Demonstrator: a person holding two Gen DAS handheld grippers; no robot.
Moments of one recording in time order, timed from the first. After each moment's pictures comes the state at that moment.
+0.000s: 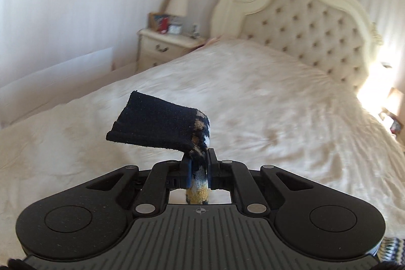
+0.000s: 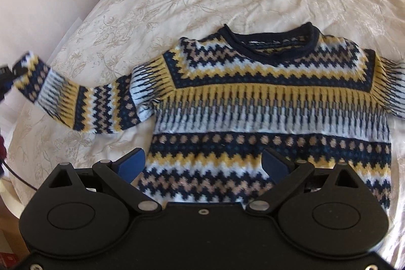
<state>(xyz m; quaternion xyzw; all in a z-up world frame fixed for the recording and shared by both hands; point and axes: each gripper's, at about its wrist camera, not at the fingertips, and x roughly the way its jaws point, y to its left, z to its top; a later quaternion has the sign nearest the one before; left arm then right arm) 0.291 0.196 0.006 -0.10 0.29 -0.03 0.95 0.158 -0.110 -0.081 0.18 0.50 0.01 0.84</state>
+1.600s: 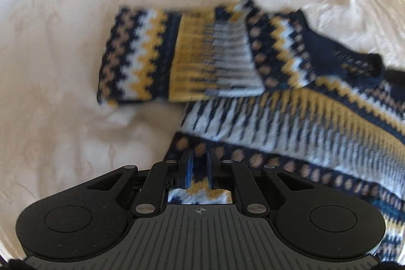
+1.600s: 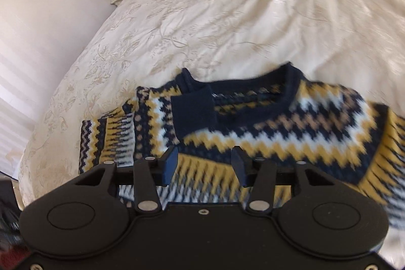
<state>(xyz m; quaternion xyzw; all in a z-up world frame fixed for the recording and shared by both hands) 0.269 0.037 -0.179 0.00 0.57 0.00 0.82 0.267 -0.244 -0.141 0.21 0.47 0.10 0.85</state>
